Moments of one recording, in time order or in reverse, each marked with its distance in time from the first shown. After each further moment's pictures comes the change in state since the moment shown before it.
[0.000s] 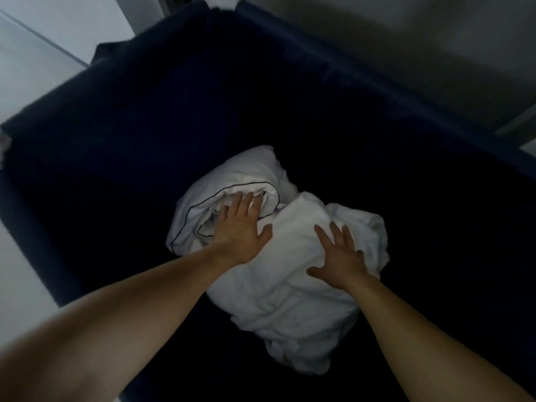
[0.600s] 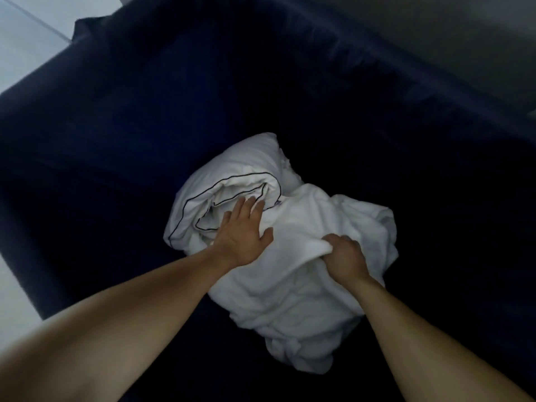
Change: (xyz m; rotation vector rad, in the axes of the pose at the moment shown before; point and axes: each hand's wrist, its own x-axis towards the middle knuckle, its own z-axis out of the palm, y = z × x) left_hand 0.013 -0.001 0.028 -0.066 -0.115 -0.018; right_hand 0.027 0.017 0.029 0.313 0.179 0.029
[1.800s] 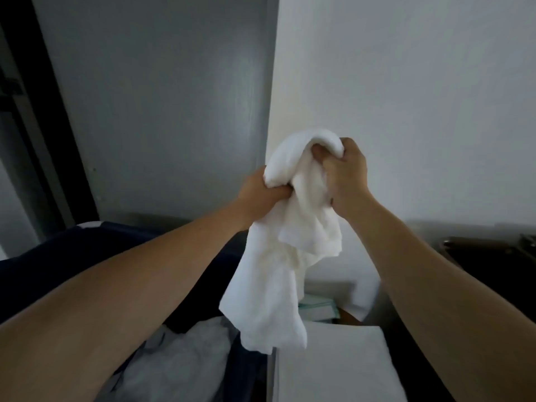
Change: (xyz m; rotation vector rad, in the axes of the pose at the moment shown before) left_hand -0.353 0.442 -0.290 -0.938 0.213 0.843; right_hand -0.551 -0.068 -0.440 0.766 1.243 -0.429
